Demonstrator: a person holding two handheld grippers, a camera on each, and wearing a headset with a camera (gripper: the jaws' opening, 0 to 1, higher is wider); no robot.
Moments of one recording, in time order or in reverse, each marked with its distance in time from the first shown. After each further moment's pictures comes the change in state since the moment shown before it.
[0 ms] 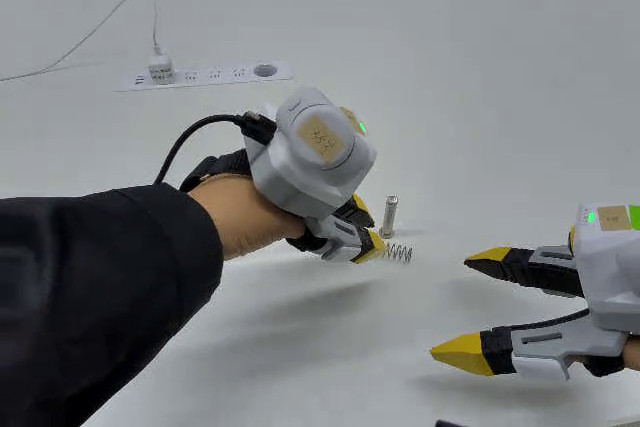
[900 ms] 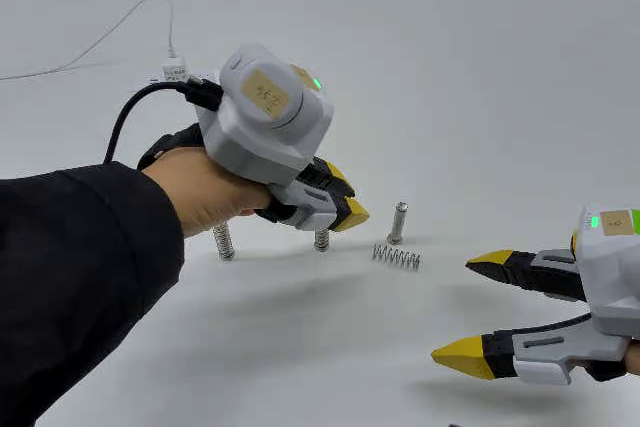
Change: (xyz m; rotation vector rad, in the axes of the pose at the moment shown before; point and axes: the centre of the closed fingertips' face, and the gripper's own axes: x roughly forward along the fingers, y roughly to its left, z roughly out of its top) left arm -0.045 0.022 0.009 -0.075 -0.096 0.072; right arm 0.003 0.002 0.006 -0.024 0.004 0.010
